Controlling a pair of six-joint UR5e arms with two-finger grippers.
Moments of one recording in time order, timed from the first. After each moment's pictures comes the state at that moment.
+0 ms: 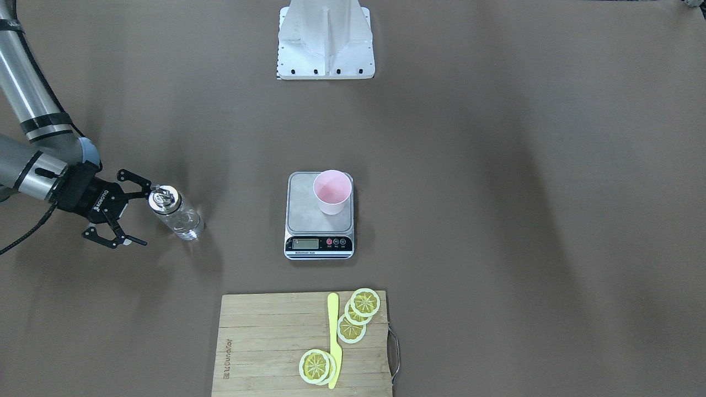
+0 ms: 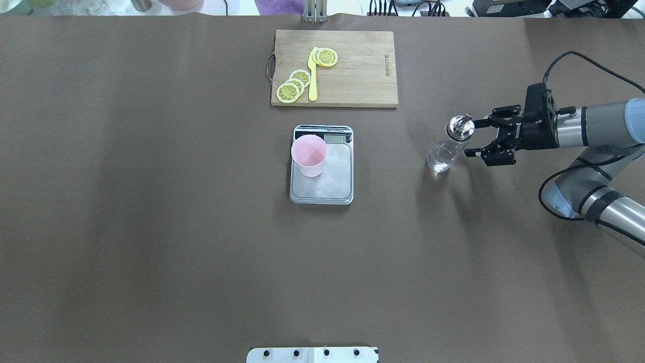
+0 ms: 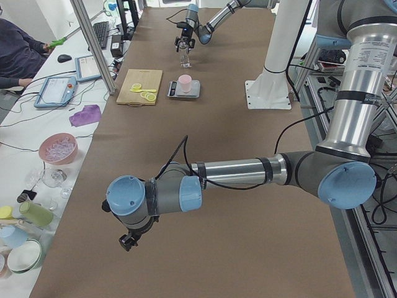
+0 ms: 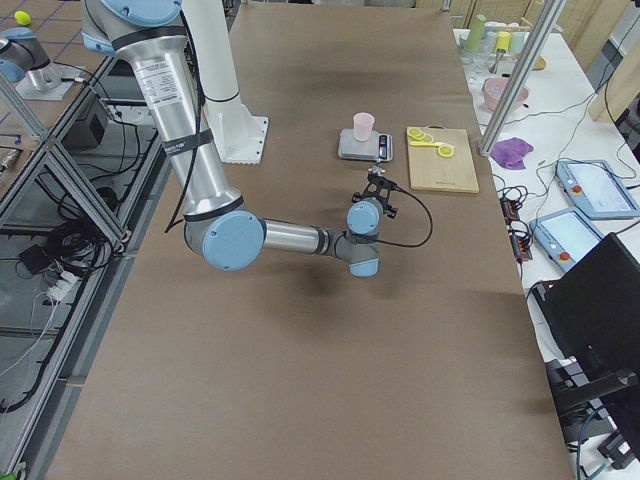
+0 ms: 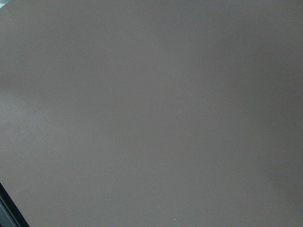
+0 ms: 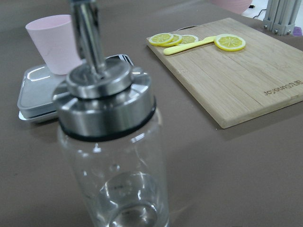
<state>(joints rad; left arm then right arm) -1.78 -1.76 -1.31 -1.54 -2.39 0.82 0.90 -1.21 1.01 0.26 2.22 0.36</state>
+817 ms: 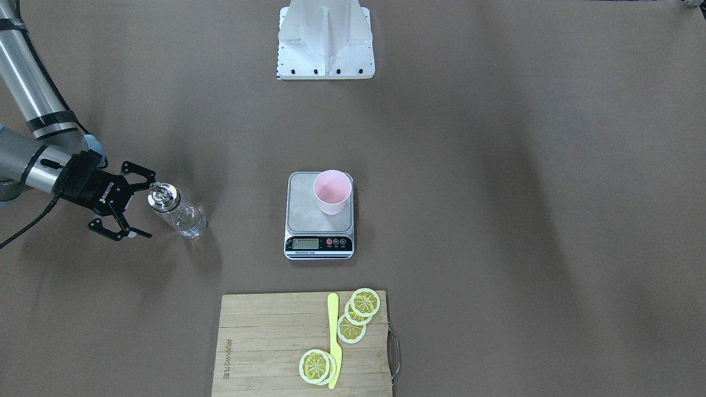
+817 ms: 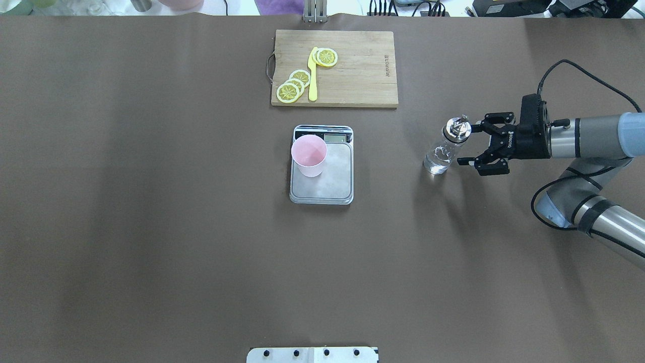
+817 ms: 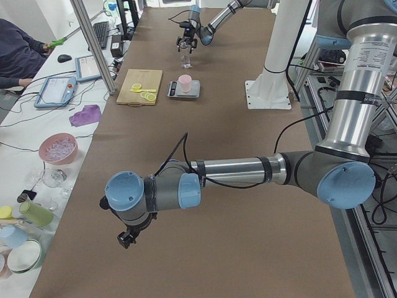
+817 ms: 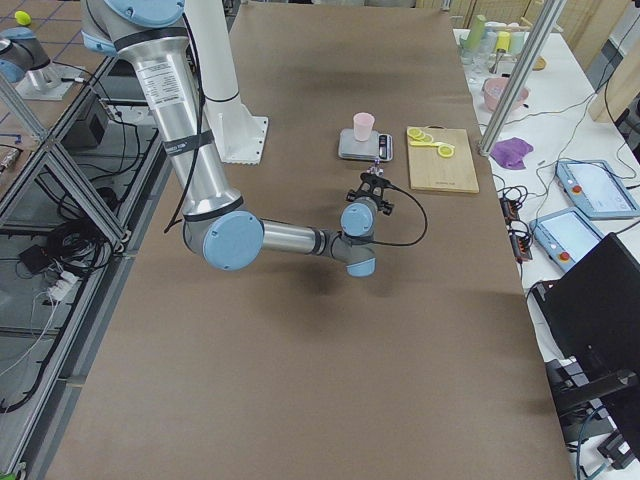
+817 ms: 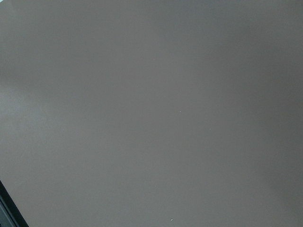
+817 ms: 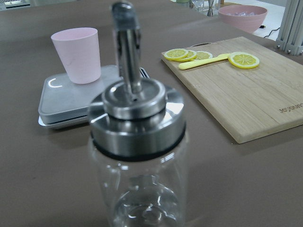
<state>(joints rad) -1.77 -1.77 -1.33 -1.54 -2.39 0.78 0.88 -1.23 1.01 0.37 2.20 0.36</state>
